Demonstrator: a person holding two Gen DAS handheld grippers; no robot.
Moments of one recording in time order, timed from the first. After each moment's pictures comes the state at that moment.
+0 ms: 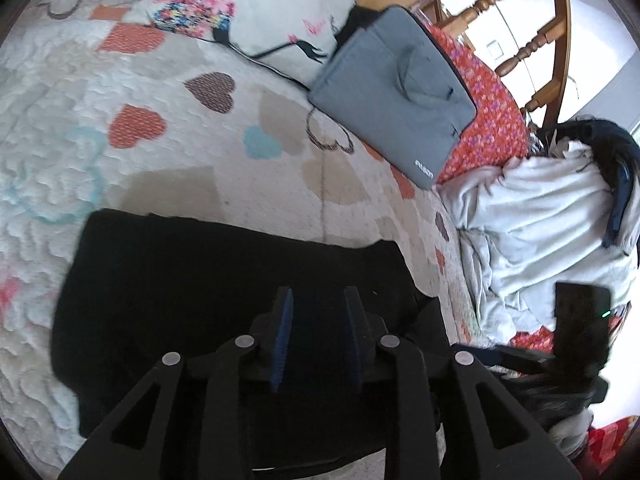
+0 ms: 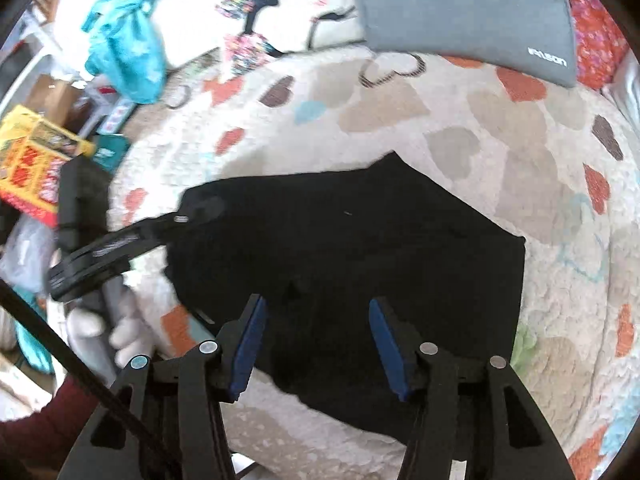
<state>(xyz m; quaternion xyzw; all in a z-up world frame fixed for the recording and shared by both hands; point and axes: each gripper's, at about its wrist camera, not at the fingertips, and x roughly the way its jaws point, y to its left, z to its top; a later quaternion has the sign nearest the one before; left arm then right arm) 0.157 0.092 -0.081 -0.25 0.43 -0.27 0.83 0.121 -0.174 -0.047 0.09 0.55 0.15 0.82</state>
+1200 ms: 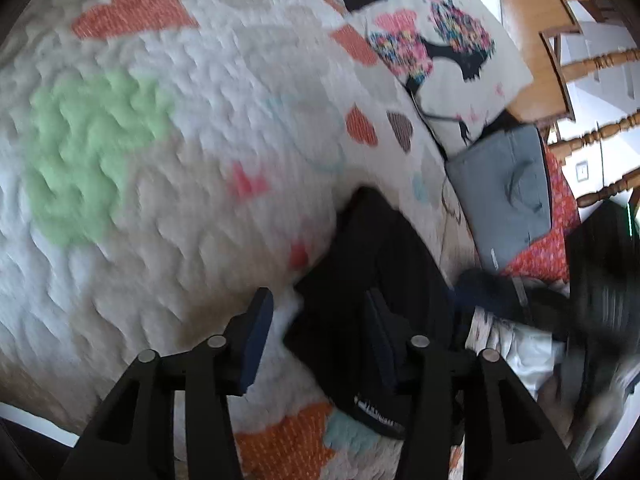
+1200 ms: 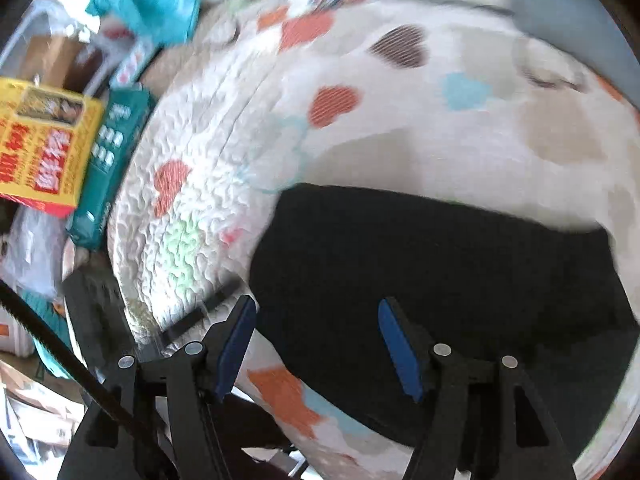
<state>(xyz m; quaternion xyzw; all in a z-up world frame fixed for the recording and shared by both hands) 0.102 0.214 -0.125 -0.40 0.46 -0.09 0.79 0.225 0.028 -0.048 0.04 0.64 0.22 0.73</state>
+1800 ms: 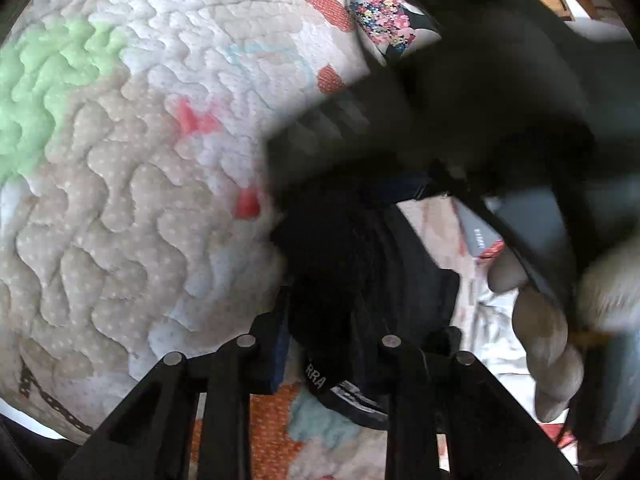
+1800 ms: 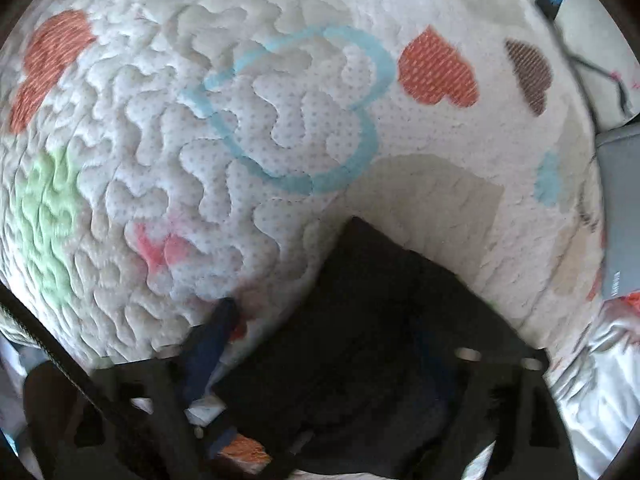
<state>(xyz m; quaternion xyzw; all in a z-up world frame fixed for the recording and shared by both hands) 0.093 0.186 -0.133 -0.43 0.46 -0.13 0.77 0.249 0.176 -0.115 -0.29 0.70 0.11 0.65</state>
